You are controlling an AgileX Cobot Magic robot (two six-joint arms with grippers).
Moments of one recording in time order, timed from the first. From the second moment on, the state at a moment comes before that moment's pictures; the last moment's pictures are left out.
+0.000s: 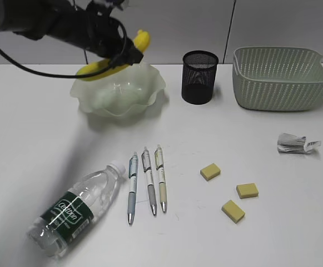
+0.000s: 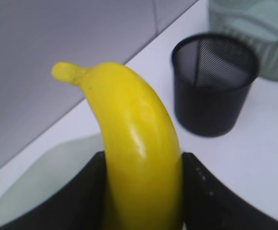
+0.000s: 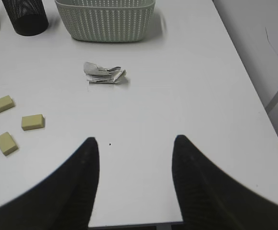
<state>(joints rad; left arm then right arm) -0.36 2.17 -1.72 -0.85 0.45 1.16 0.07 -0.01 -0.51 -0.08 1.04 0.07</state>
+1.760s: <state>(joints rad) -0.32 0.89 -0.83 0.05 0.85 -0.01 0.07 -0.01 -0.51 -0.08 1.04 0.07</state>
